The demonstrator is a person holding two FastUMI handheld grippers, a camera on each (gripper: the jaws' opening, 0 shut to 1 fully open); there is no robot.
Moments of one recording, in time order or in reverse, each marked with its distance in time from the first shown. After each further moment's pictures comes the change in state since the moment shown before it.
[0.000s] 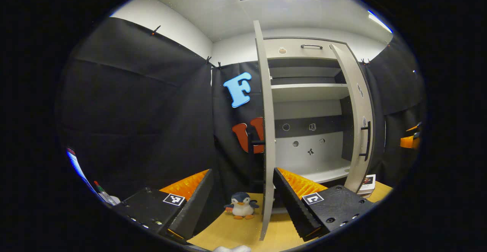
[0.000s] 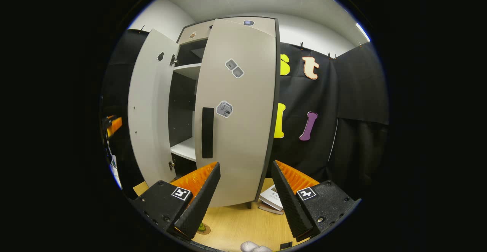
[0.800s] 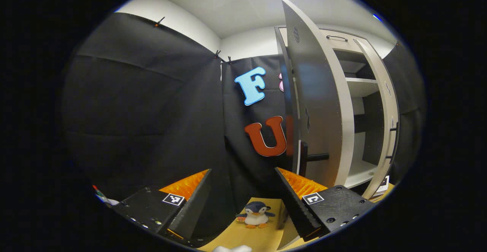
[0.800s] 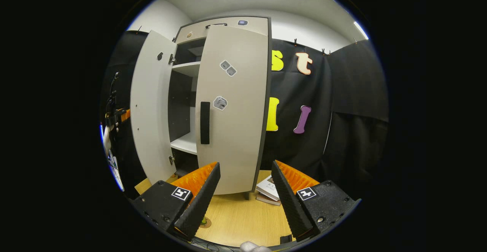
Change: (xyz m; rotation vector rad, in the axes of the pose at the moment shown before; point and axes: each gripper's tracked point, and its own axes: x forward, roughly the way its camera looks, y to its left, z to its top) left arm 0.090 0.035 -0.014 -0.024 0.030 0.024; right arm -0.038 -0.010 -0.013 0.028 0.041 -0.039
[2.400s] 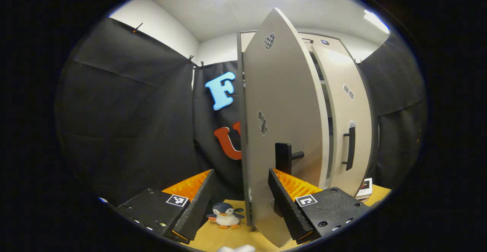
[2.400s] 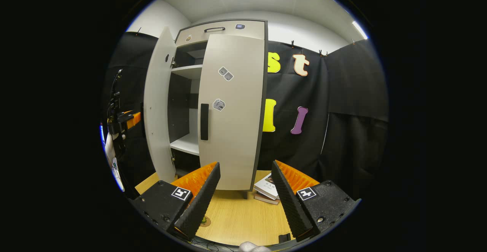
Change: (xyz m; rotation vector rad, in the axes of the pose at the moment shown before) left arm -0.019 -0.131 0.012 0.006 -0.053 -0.200; right arm -0.023 -0.007 0.005 -0.001 -0.025 -0.012
